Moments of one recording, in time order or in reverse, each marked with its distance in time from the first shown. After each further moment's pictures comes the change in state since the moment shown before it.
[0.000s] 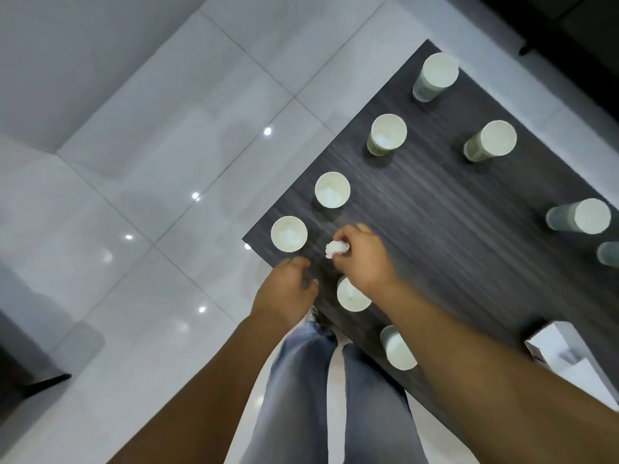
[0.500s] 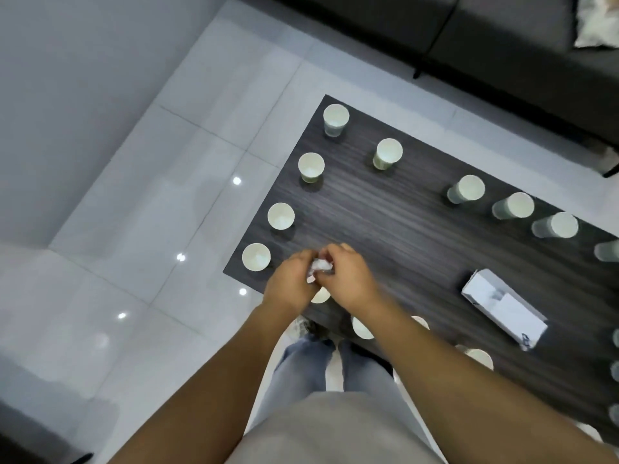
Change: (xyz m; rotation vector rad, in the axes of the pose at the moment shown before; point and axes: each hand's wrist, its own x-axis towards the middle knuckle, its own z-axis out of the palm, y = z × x) left_hand -0.054 0.112 -0.021 0.125 -0.091 0.285; right_hand -0.116 -0.017 -0.075 0.175 0.167 0.073
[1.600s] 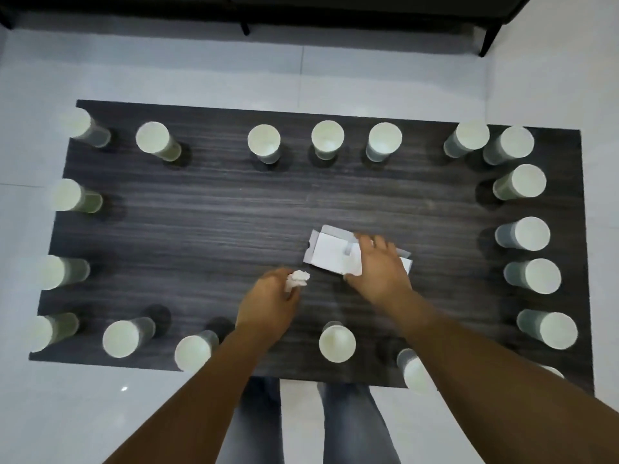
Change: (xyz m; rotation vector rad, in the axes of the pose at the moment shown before) left_hand 0.053 0.182 0.317 0.314 -0.165 0.111; right_hand -0.071 0.427 -0.153 -0.117 0.138 0.371
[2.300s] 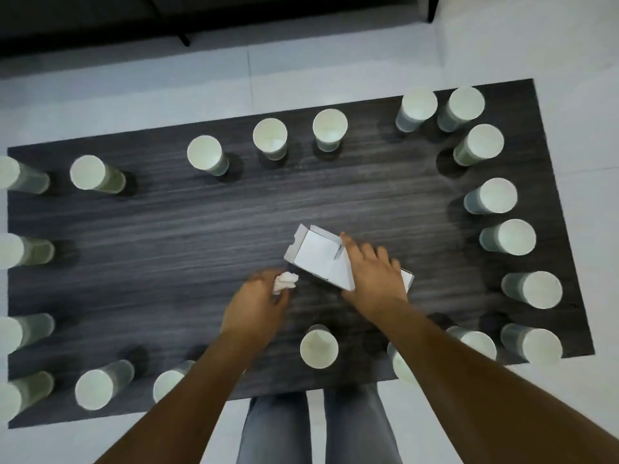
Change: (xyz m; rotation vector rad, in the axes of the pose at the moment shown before) left_hand 0.023 0.026 0.026 0.155 -0.061 0.125; right_hand -0.014 0.053 0.024 -0.060 0.061 0.045
